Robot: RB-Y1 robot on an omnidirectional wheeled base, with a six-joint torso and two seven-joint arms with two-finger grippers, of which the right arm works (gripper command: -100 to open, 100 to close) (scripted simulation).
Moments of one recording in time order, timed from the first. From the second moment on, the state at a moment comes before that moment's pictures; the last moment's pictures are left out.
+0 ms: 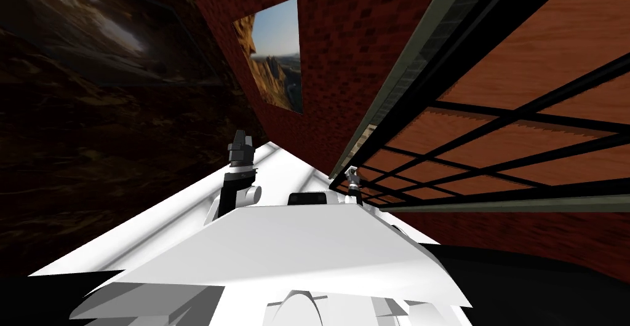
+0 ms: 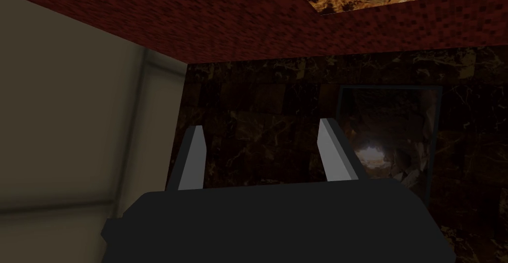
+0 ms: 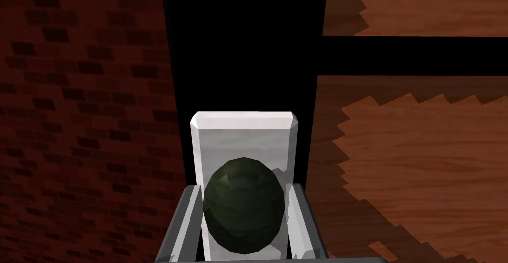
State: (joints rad) arm 0.07 -0.31 0.11 -0.72 -0.56 -0.89 -1.52
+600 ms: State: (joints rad) arm 0.11 -0.35 0.17 -0.76 -0.53 -0.90 -1.57
